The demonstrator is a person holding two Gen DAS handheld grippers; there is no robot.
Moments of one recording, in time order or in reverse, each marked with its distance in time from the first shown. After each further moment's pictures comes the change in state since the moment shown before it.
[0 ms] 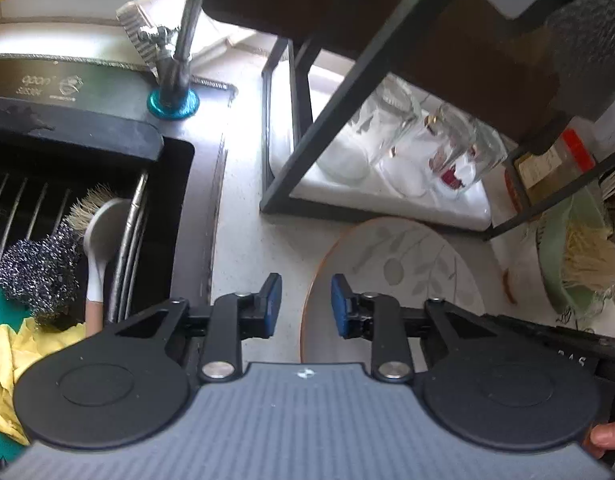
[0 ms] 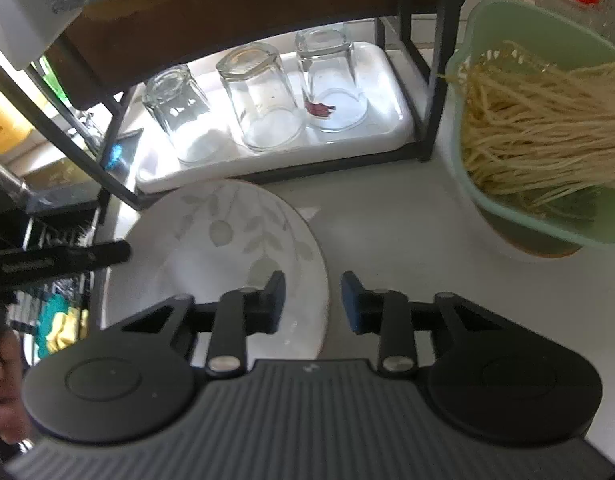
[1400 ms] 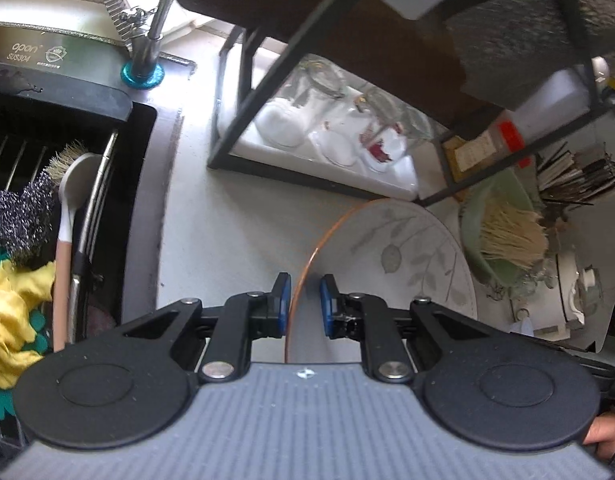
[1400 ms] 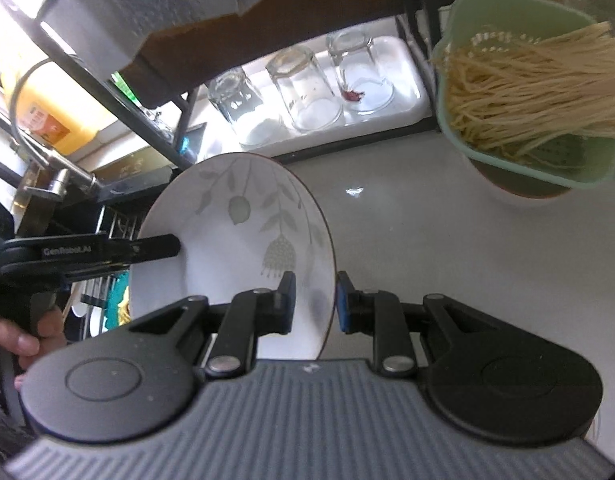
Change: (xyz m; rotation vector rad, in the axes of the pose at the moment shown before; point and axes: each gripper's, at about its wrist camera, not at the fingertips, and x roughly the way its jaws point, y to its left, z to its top) left arm -0.054 -0.017 -0.027 -0.047 0.051 -0.165; right arm -0.063 -0.021 -0.026 0.033 0.013 0.184
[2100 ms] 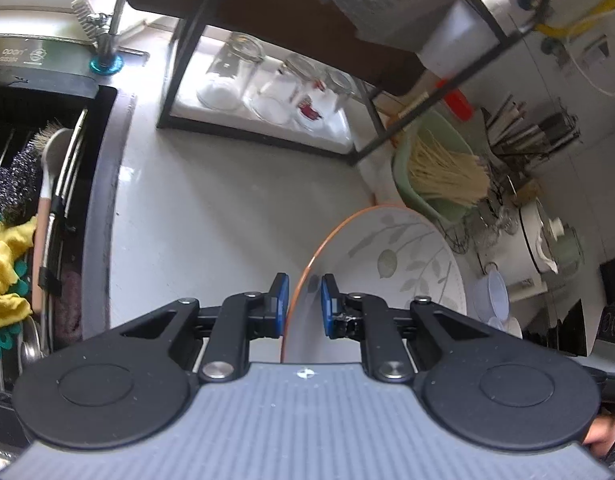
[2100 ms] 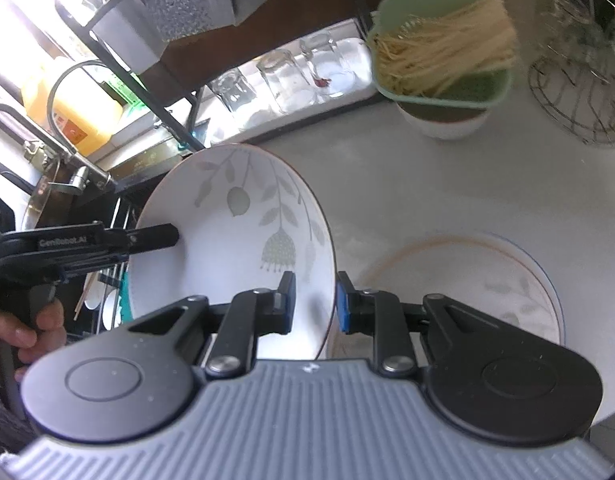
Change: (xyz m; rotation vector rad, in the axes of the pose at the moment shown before) left arm -0.043 -0.054 -0.066 0.093 0.003 -0.050; right arm -0.073 -0.019 -0.075 0.060 -0.050 0.001
